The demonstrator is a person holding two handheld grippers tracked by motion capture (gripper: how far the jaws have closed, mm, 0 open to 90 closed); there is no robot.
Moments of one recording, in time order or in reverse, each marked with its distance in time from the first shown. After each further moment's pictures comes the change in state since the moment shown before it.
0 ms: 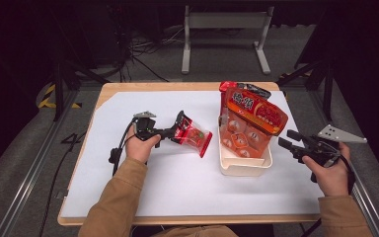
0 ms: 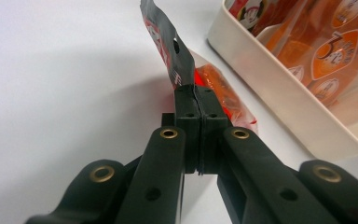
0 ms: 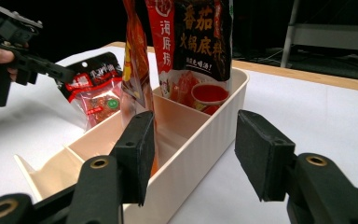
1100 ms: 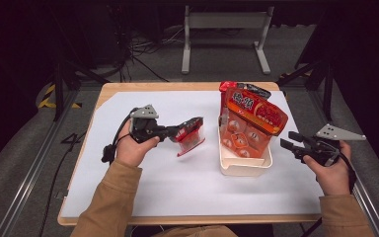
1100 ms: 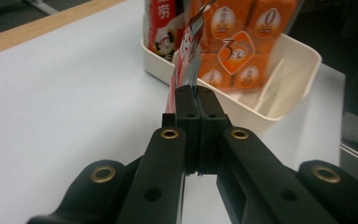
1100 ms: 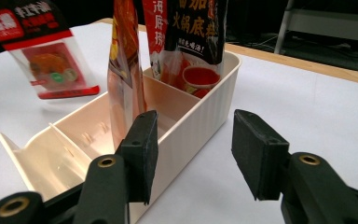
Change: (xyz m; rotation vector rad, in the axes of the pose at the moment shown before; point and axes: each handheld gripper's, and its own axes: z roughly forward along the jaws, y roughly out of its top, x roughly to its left) left arm -0.074 0.032 -0.055 0.028 -0.049 0.320; right arm -0.003 0.003 -0.002 0.083 -0.029 -0.049
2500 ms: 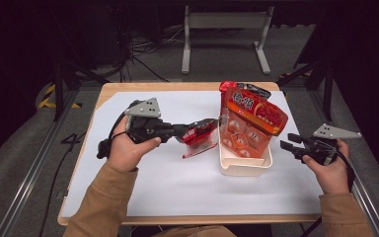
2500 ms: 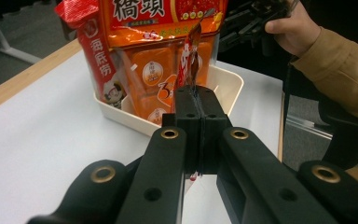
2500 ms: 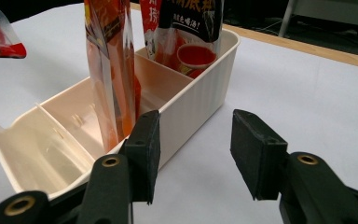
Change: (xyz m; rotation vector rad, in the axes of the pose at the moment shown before) left arm -0.052 0.048 -0.032 -0.047 -0.106 0.163; right arm -0.008 -0.005 0.006 0.066 0.010 -0.013
